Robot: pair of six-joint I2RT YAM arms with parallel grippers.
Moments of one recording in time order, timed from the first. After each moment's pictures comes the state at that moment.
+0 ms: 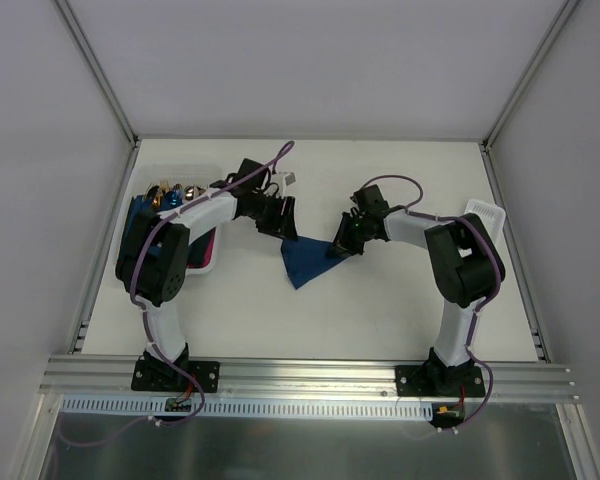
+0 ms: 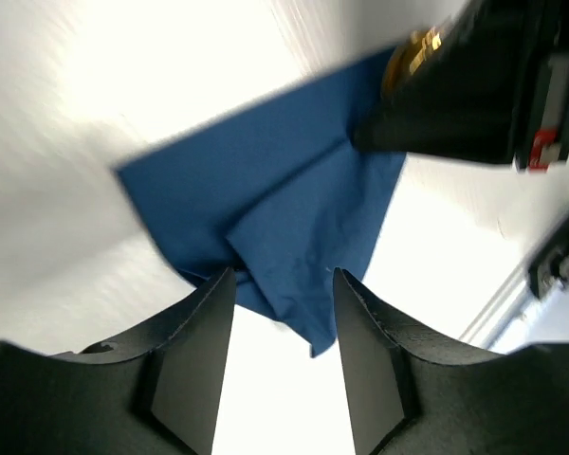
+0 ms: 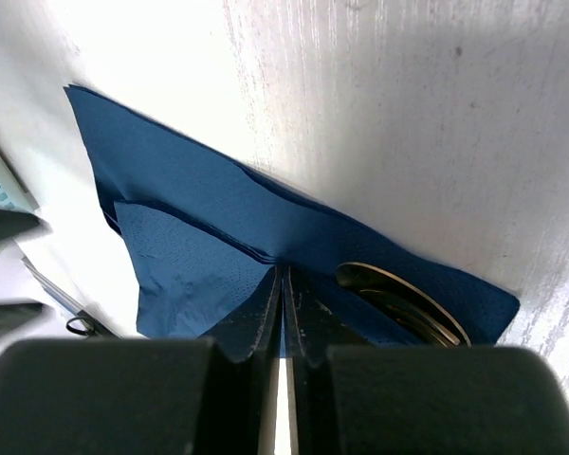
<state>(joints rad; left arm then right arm) -0.42 1.89 1.29 -0.45 0.60 -0.19 0.44 1.92 1.11 -0.26 -0.42 0.73</state>
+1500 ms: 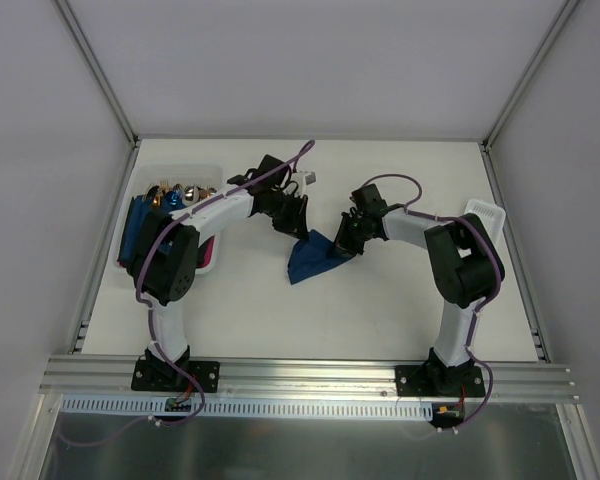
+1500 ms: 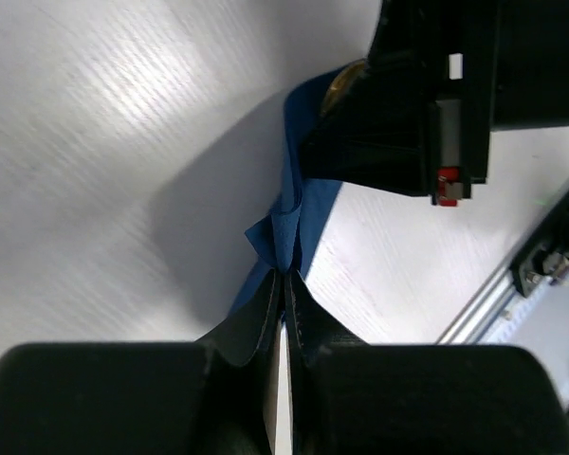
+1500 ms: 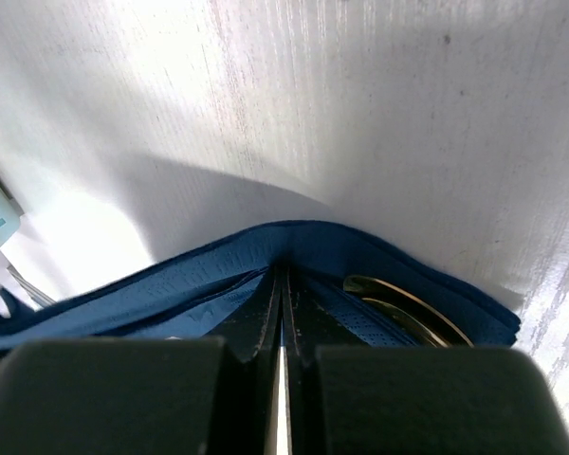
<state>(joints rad) -0.51 1.92 1.44 -0.52 0.53 -0.20 0.45 1.92 1.13 -0.31 -0.38 0.72</state>
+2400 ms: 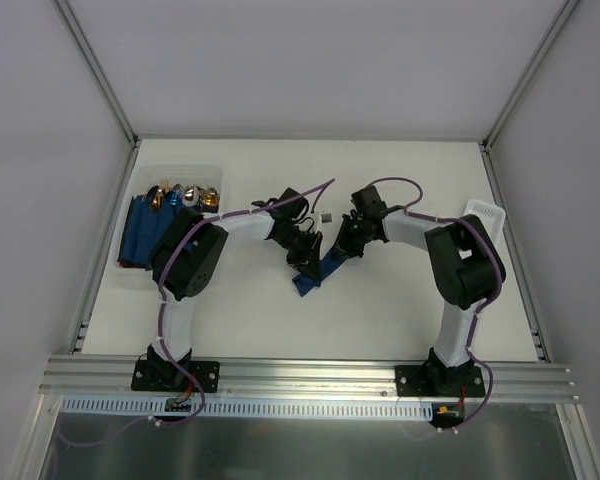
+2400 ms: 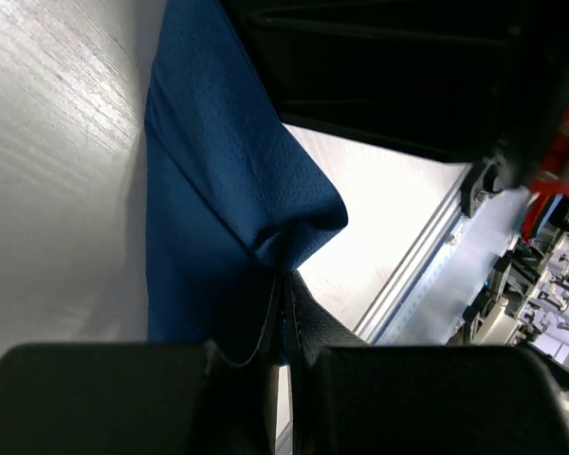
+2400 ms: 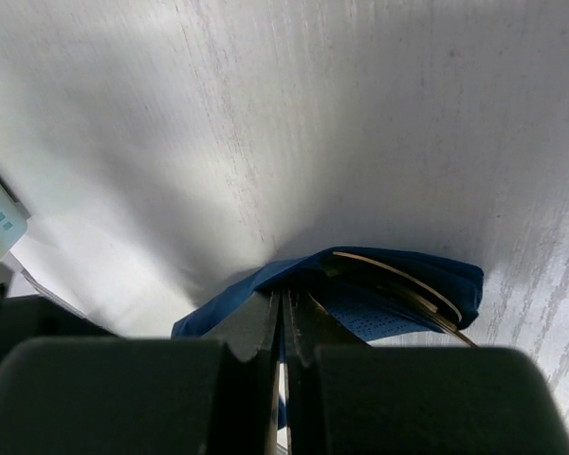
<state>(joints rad) -0.62 2.02 1.31 -0.47 0.78 -0.30 0.45 1.91 1.11 -0.31 -0.37 0.77</state>
